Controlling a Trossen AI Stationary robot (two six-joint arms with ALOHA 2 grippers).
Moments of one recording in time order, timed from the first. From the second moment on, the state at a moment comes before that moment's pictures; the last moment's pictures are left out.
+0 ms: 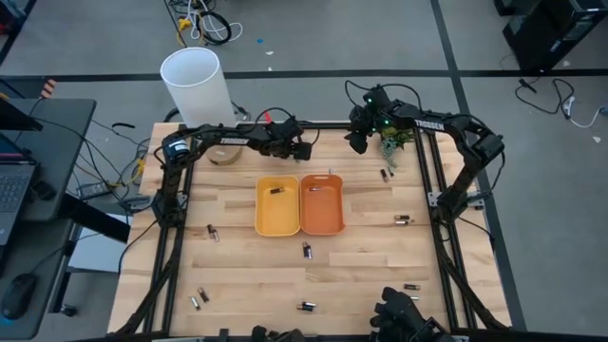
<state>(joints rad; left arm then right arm) 0.54 2.05 1.33 -0.34 -0.10 -0.79 -0.91 1.72 1.04 -0.26 -0.41 -0.34</state>
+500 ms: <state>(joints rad) 0.53 2.05 1.33 -0.41 -0.19 -0.55 -0.92 1.72 1.04 -0.26 -0.42 -0.34</state>
